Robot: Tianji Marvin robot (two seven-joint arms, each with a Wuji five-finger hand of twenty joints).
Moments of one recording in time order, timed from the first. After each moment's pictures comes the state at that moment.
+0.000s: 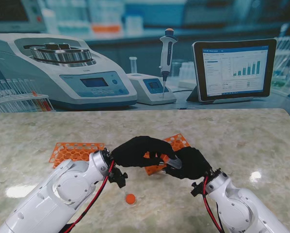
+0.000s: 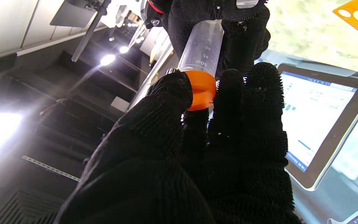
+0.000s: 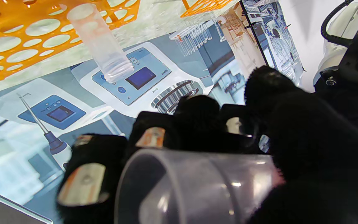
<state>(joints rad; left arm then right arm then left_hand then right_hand) 1.41 -1.08 -0.98 -1.71 0.29 -0.59 -0.15 -1.71 -1.11 1.28 -1.67 -0.69 -0.50 -0.20 1.20 -0.48 0.38 -0.13 0.76 0.00 0.35 0.24 0.79 0.13 0.20 0.52 0.88 0.18 0.32 0.90 0.77 0.14 0.94 0.36 0.55 -0.65 0.84 -0.03 1.01 -0.30 1.27 1.42 1.37 -0.16 0.95 1.00 1.25 -0.14 1.38 0.89 1.15 0.00 1.74 0.80</state>
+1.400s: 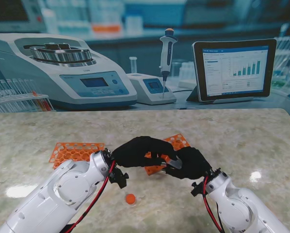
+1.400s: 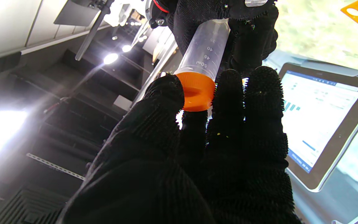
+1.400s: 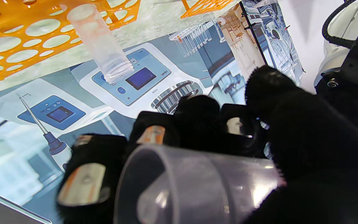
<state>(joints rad) 1.41 -1.08 -0.97 -1.71 0.28 -0.60 -0.14 -1.71 -1.11 1.28 -1.67 -0.69 -0.50 -0.19 1.21 -0.39 0.23 -0.07 0.74 -0.02 0.37 0.25 0.79 0.12 0.18 0.55 0.87 0.17 0.34 0.91 0.72 0.15 0.92 0.45 0.55 -0.65 0.84 -0.03 1.02 -0.31 1.27 1.42 1.37 -0.16 0.95 1.00 1.23 -0.14 1.38 0.89 1.15 0.00 1.74 0.80</state>
